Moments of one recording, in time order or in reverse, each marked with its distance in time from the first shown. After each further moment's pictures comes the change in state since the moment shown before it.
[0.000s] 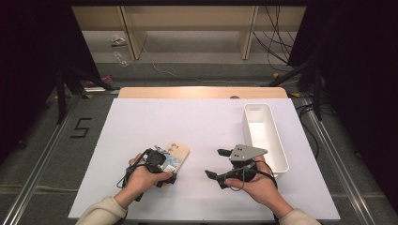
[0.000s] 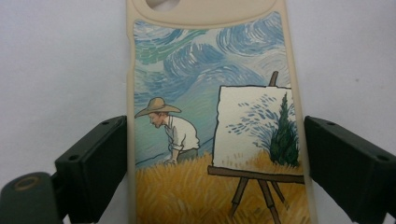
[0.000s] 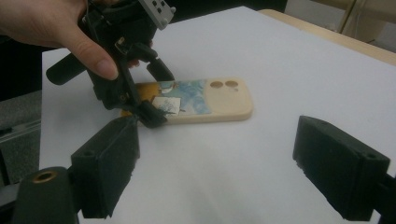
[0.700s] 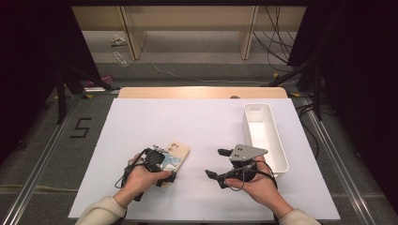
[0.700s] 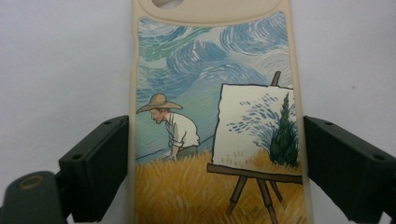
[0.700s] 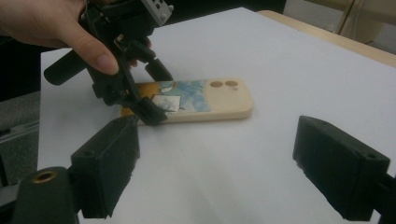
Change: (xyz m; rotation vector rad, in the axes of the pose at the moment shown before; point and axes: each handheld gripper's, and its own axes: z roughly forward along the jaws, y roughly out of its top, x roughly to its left) left arm 0.004 0.000 -0.002 -0.014 -0.015 -0.032; right arm 0.000 0.000 0.000 -0.005 -0.005 0.000
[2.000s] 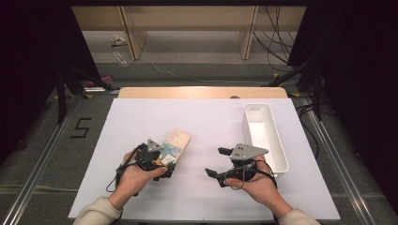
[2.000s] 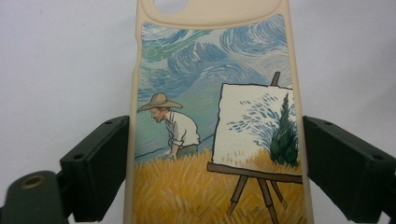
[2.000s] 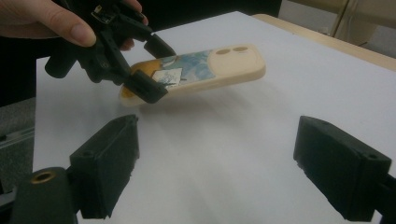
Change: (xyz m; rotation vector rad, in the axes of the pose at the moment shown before) left arm 0.004 0.003 -0.025 -0.235 -0.008 0.069; right arm -0.001 0.000 0.000 -0.016 -0.013 0.014
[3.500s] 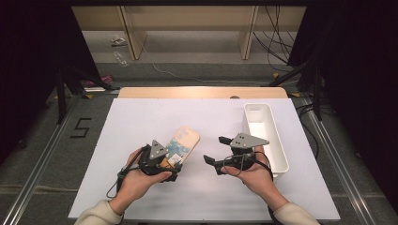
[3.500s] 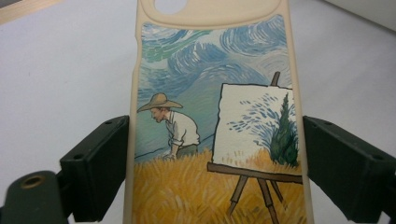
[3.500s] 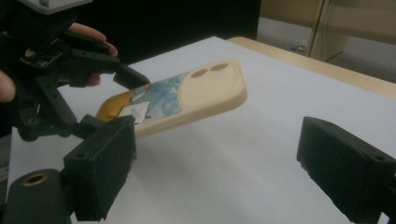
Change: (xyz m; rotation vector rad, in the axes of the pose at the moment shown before) left arm -0.023 0.005 -0.016 -0.128 -0.052 0.100; right arm -0.014 0.020 0.007 -0.079 -0.062 0.068
